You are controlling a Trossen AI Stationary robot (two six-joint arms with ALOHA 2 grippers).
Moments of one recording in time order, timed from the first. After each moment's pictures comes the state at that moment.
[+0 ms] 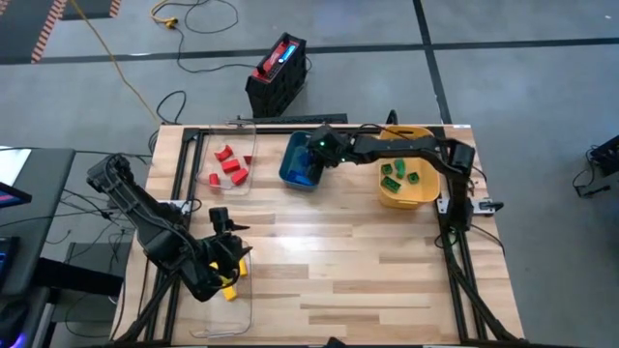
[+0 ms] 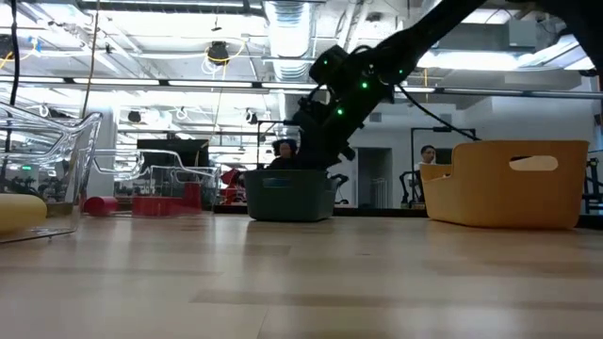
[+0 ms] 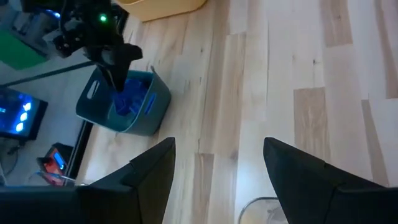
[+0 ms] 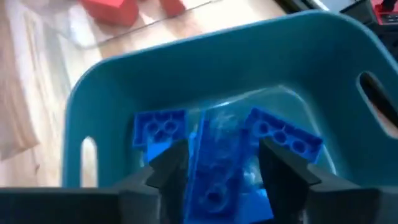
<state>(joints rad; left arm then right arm) -0.76 1.37 1.34 -1.15 -0.86 -0.57 -0.39 1.94 1.33 -0.16 -0.01 0.12</state>
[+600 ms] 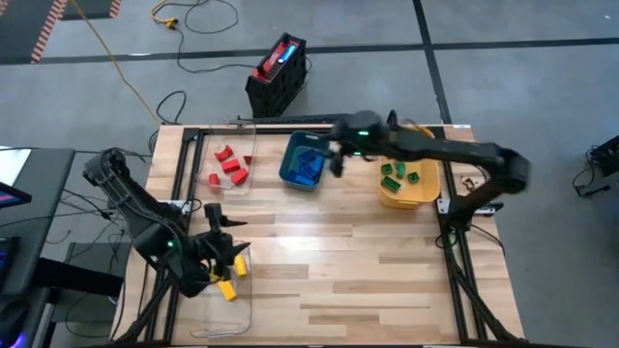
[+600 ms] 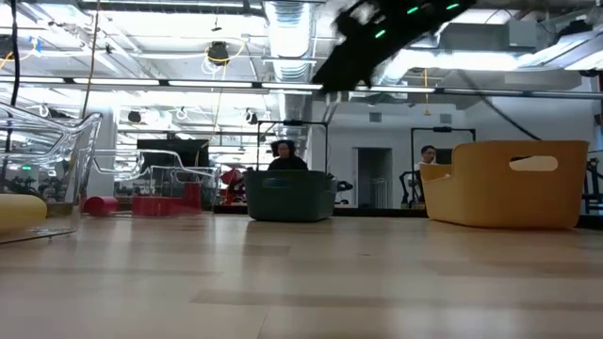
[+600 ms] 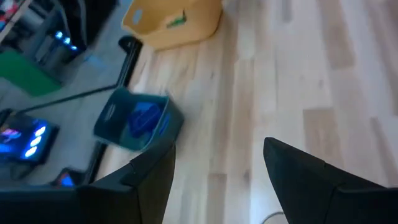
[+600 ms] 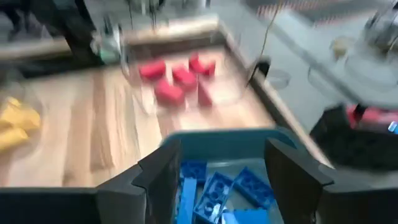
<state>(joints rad) -0.79 1.30 1.29 -1.09 -0.95 -0.50 -0.36 1.54 1.24 -0.17 -0.03 -0.03</state>
